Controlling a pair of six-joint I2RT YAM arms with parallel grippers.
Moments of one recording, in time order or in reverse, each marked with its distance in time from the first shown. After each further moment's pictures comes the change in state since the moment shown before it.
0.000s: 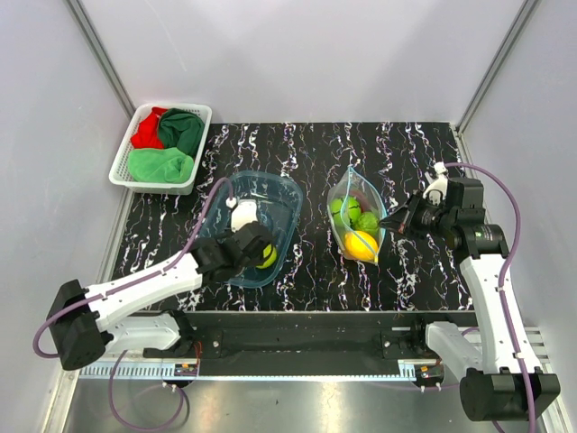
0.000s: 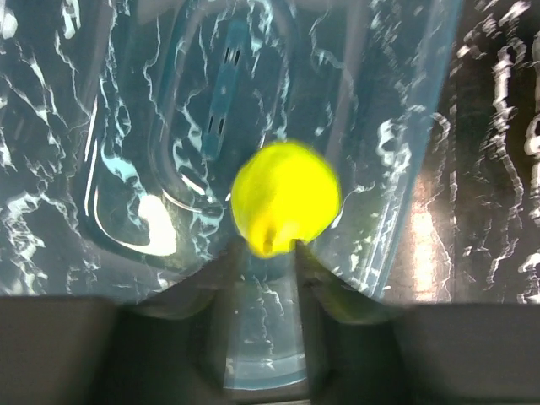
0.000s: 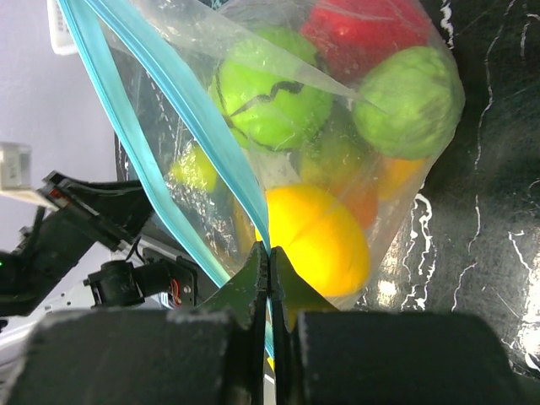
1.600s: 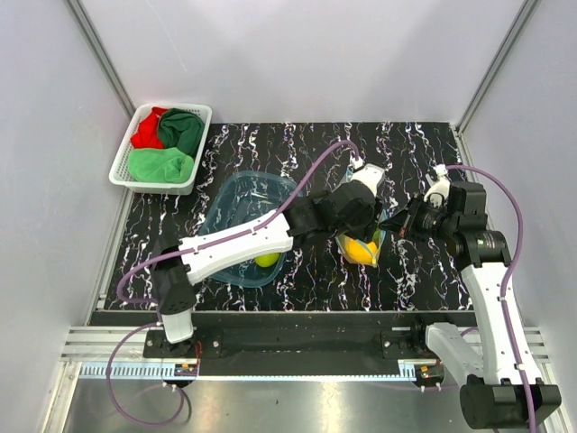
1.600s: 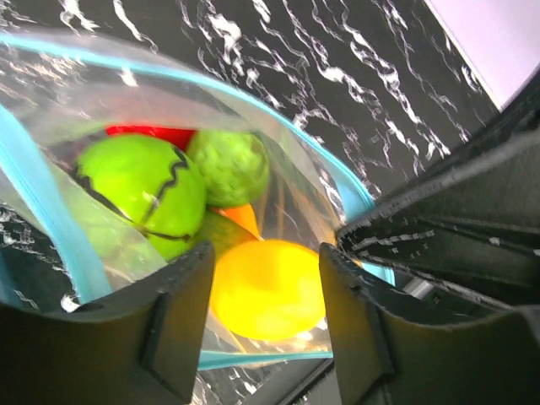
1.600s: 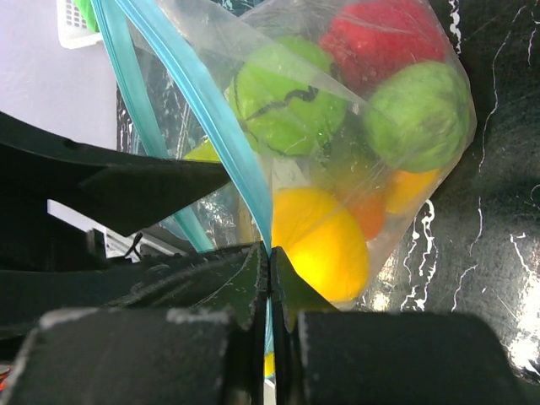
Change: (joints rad) left arm -0.207 0.674 0.906 0.095 0.272 0.283; right arm 0.016 -0.050 -0.011 0.001 -0.006 -0.007
